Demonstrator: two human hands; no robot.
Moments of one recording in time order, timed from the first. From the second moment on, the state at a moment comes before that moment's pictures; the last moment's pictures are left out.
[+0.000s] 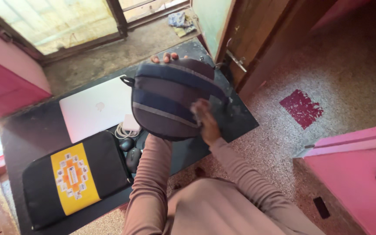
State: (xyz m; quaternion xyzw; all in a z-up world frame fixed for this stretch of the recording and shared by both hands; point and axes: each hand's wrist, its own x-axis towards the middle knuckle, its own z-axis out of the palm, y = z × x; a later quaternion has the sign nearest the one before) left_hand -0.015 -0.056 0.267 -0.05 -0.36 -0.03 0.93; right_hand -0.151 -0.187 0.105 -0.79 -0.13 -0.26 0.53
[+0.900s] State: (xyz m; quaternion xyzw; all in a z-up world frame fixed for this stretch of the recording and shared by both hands) left_hand -0.016 -0.062 0.266 0.53 -0.19 0.21 0.80; right_hand -0.198 -0.201 0.082 -0.64 0.07 -0.13 0.75
